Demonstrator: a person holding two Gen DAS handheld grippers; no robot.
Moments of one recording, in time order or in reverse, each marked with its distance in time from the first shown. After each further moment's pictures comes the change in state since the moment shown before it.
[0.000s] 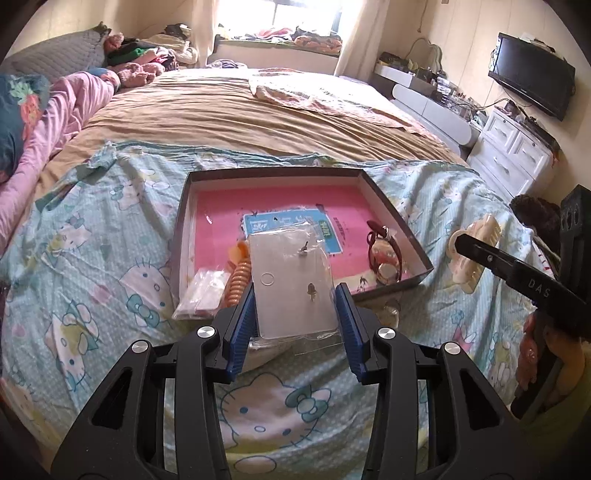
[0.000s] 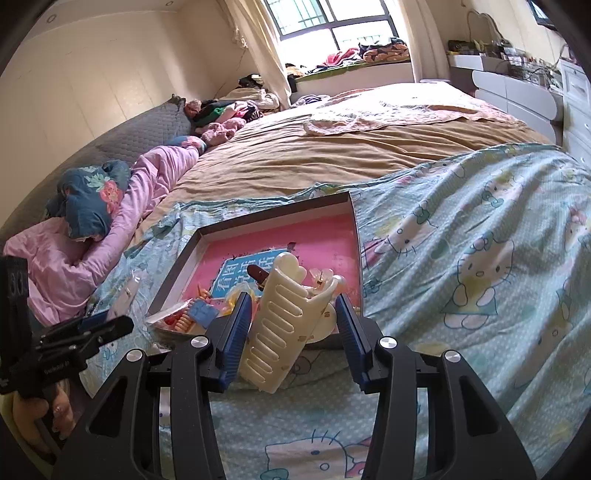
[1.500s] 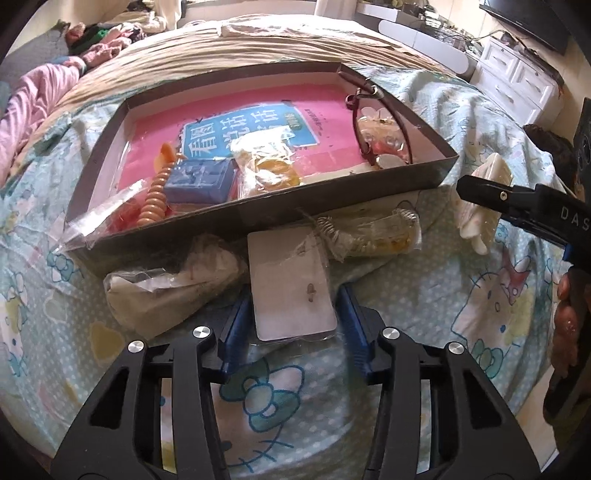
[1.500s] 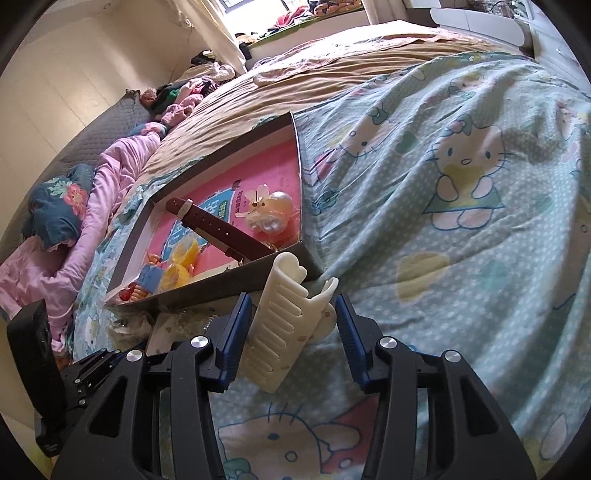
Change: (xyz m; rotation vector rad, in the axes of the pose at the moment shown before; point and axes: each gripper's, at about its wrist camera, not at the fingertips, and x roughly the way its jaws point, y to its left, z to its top) left arm 0.086 -0.037 -0.060 0.124 0.206 0.026; right arm 0.039 -0.045 -0.054 0.199 0.142 -0.043
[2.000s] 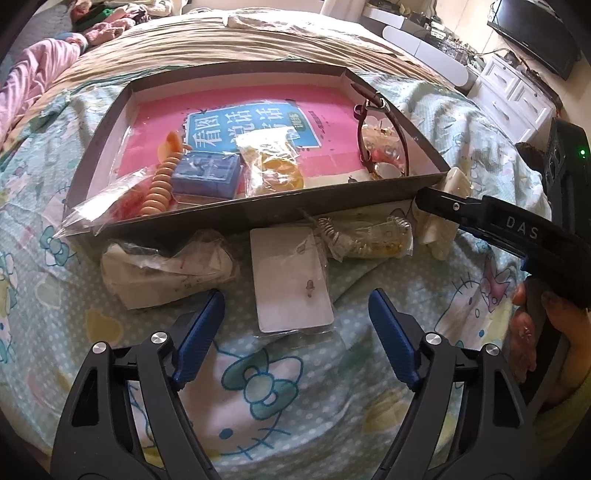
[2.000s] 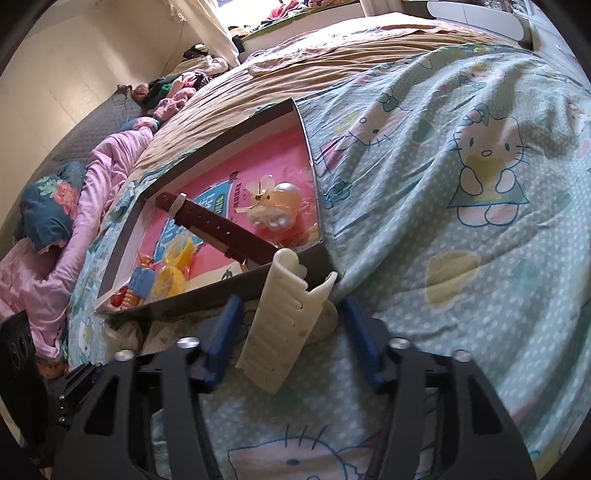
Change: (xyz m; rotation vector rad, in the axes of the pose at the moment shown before) left arm -0.006 0.015 0.000 -0.075 0.023 -0.077; right arm 0.027 0.011 0.003 0.020 0.032 -0.021
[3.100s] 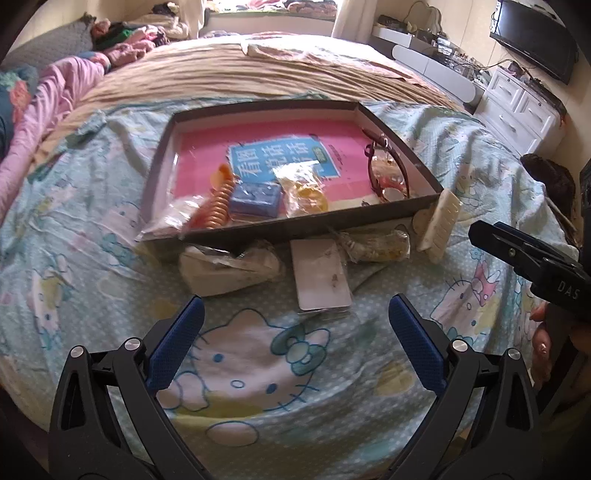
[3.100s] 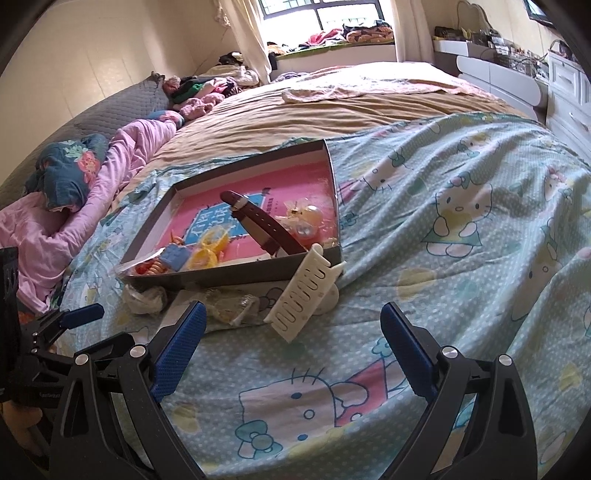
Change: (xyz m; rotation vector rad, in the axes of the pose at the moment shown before) left arm -0.049 0.008 -0.010 -0.004 -0.084 0.069; right arm -0.063 0.028 -0.023 -0.199 -0.098 -0.053
